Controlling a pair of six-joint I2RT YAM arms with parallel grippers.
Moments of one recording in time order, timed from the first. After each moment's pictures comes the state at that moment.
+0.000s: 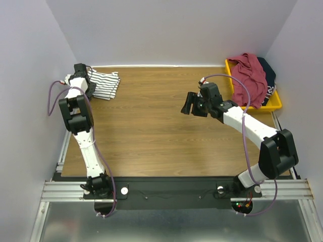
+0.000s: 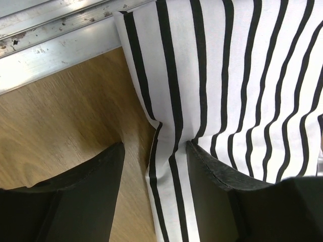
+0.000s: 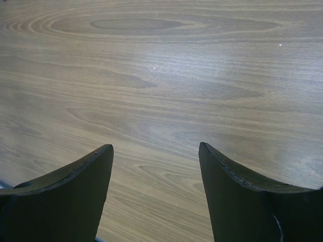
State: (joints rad) left arm 0.24 2.35 1.97 -0.64 -0.23 -0.99; right arm 0.47 1.51 1.11 -0.33 -0.12 0.56
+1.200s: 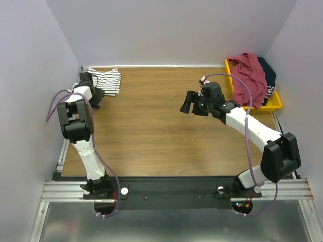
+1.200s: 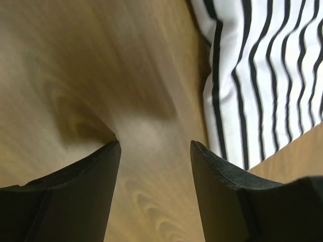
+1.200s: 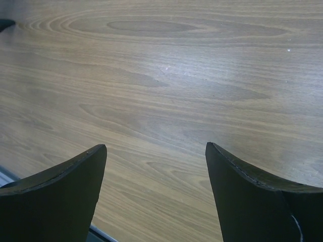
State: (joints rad) left arm 0.20 2.11 1.57 -0.48 -0.10 -1.05; right arm 0.47 1.47 1.11 -0.33 -0.15 0.55
